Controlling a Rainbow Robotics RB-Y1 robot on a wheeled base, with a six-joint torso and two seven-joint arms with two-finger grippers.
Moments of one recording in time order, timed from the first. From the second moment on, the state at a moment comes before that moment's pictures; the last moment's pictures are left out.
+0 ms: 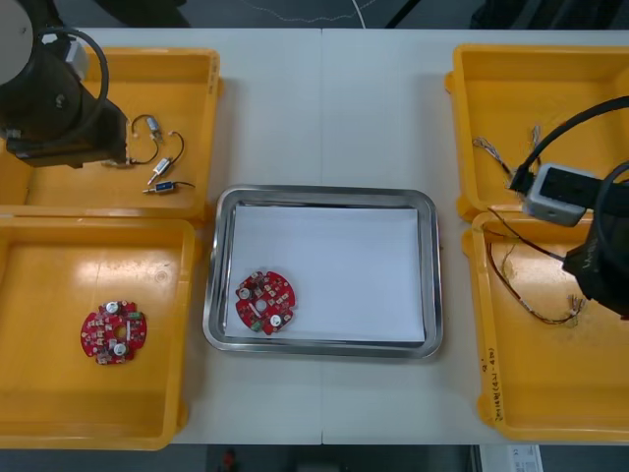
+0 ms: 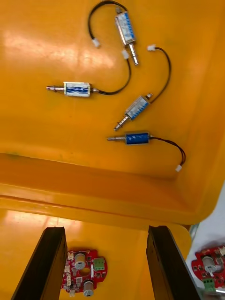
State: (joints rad) right arm -0.44 -1.09 0.01 -2.47 -1.24 1.90 1.67; left arm -0.75 0.77 -0.11 -1.81 0.72 1.91 -0.91
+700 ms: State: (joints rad) right arm -0.76 -0.88 0.52 -2.33 -1.04 1.72 1.68; left arm -0.86 0.75 -0.11 -1.44 0.59 1.72 -0.86
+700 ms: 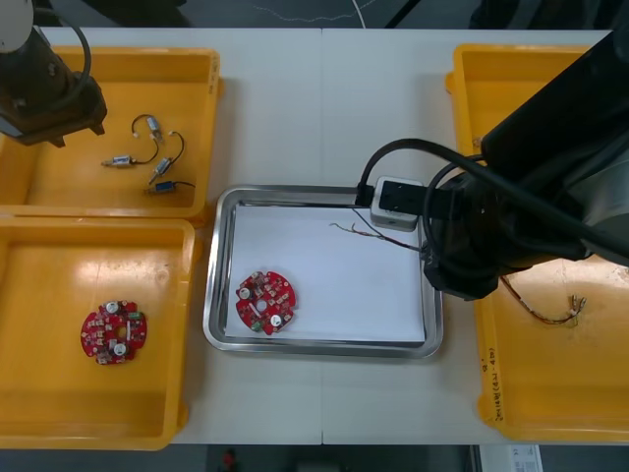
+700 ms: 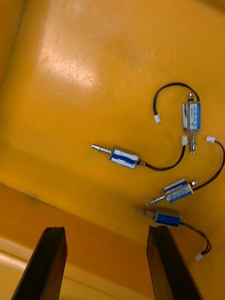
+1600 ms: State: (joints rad) right arm -0.80 -0.76 0.91 -2.12 -0.79 1.53 1.69; left arm -0.86 0.65 -0.11 -1.17 0.59 1.46 -0.45
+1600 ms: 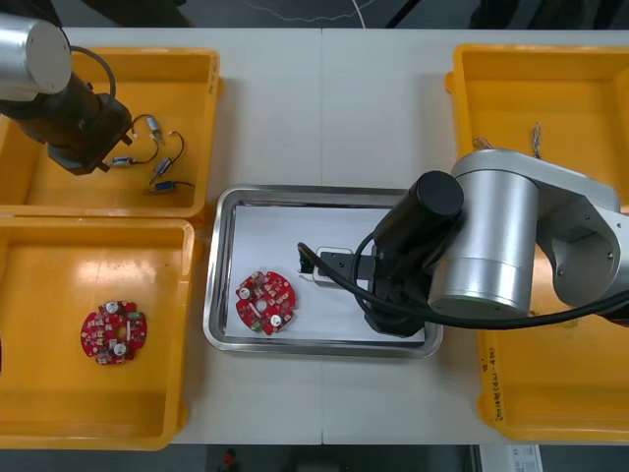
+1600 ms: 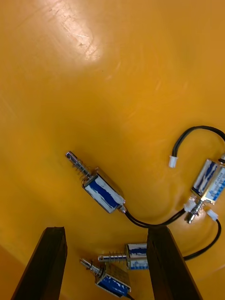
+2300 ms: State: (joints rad) right arm -0.80 -0.74 1.04 -2.01 -0.72 1.44 1.69; left arm -0.86 0.63 -0.17 -1.04 0.58 1.29 -0.45
